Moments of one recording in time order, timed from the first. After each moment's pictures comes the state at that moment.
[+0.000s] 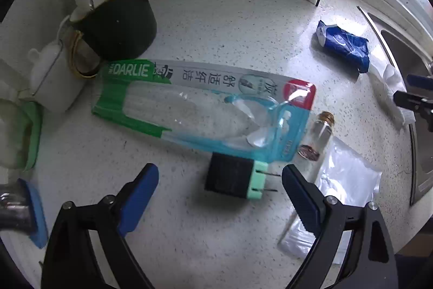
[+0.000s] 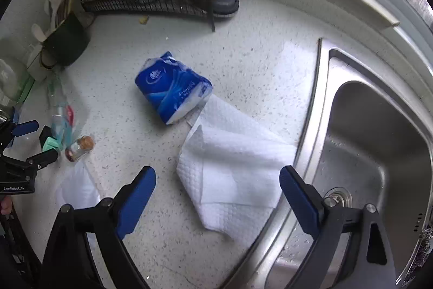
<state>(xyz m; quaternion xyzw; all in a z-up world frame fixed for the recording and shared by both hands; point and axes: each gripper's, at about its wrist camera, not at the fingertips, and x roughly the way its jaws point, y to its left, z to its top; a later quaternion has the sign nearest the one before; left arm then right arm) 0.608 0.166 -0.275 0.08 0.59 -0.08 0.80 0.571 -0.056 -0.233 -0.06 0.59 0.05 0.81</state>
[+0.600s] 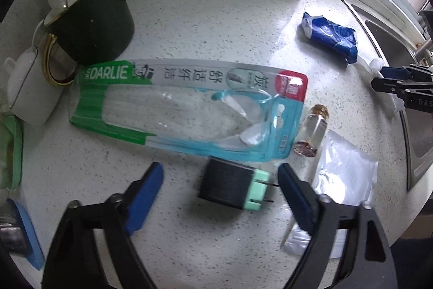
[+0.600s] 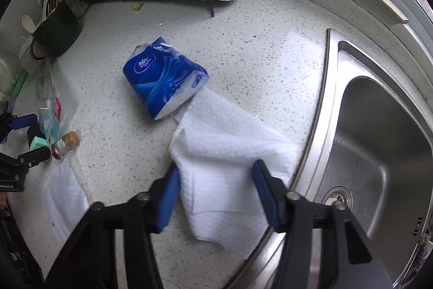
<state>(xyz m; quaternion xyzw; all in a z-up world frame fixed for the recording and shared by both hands) 0.611 0.167 -0.283 0.08 0.59 -0.14 0.79 0.581 -0.059 -0.253 -0.07 0.60 0.05 0.79</state>
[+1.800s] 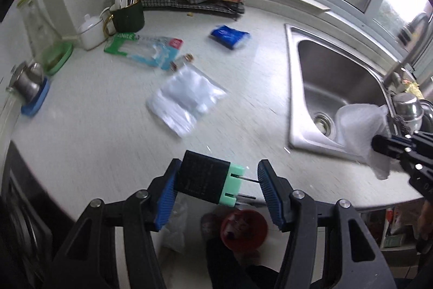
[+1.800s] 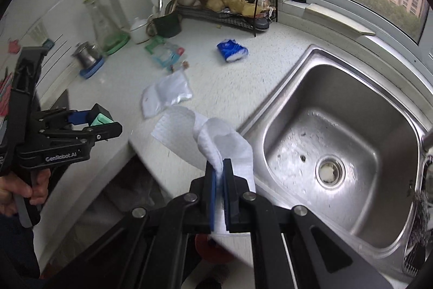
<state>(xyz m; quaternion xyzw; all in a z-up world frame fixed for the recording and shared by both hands) 0.353 0.017 -0.178 -0.03 0.52 -0.03 0.86 0.324 -0.110 -0.139 -0.08 0.51 0.19 0.84</state>
